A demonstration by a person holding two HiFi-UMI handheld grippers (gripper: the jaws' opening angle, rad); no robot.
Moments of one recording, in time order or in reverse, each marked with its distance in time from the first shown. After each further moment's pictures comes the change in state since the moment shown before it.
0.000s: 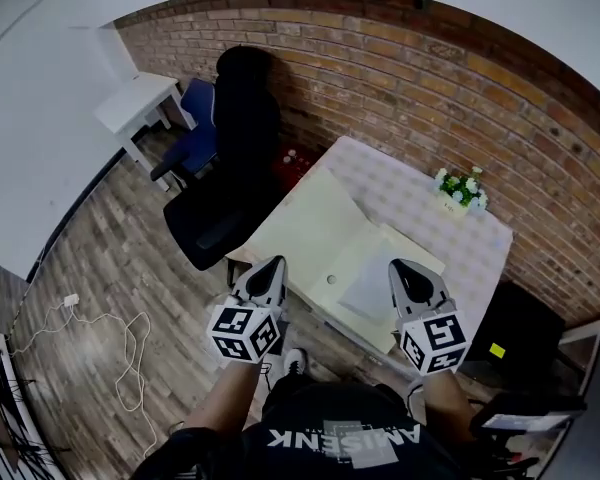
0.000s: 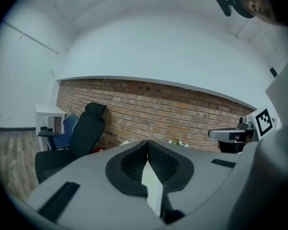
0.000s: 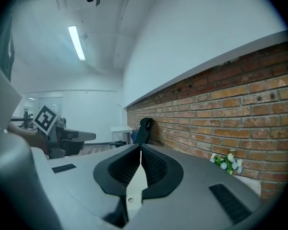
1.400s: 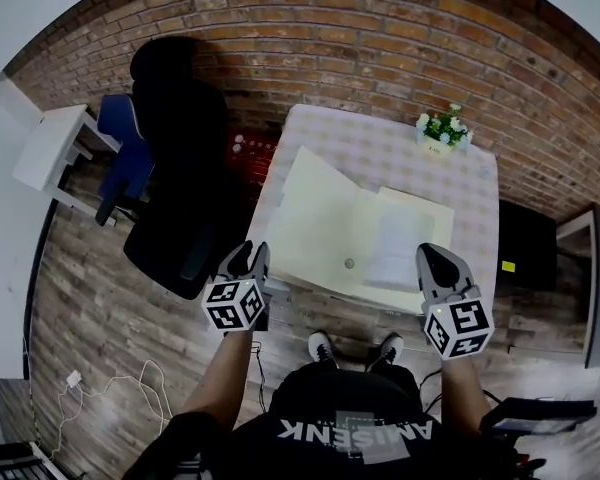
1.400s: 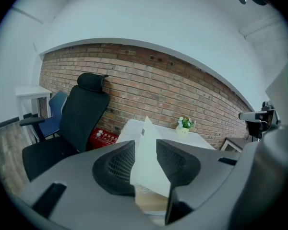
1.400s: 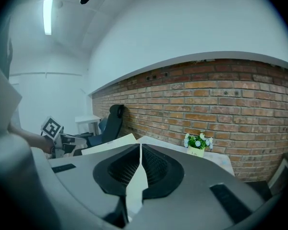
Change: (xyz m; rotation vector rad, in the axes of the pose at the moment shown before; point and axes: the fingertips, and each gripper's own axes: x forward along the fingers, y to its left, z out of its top) left arm 0.110 0.194 -0.085 -0.021 0.283 -0.186; right arm 0.050 0.019 -0.042 0.100 0.161 -0.459
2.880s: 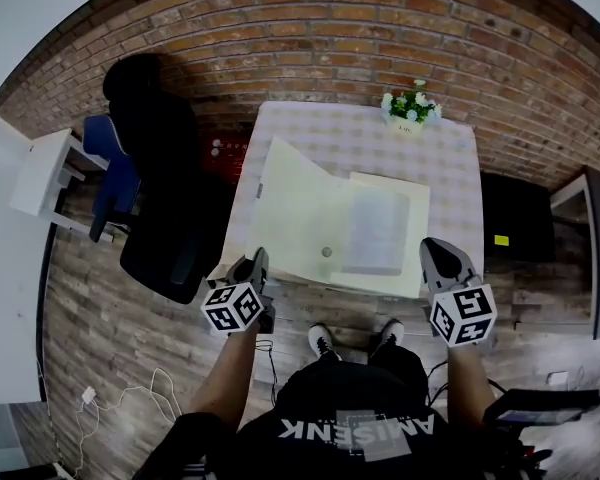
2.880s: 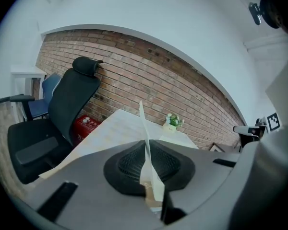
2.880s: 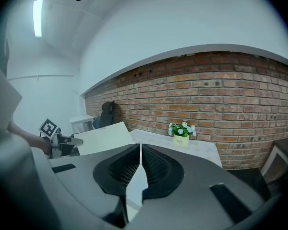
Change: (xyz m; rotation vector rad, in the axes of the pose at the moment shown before) left arm 0.017 -0.069 -0.046 -0.119 0.039 -0.106; right arm -0.051 -0.073 -0.056 0.078 0.038 -0.058
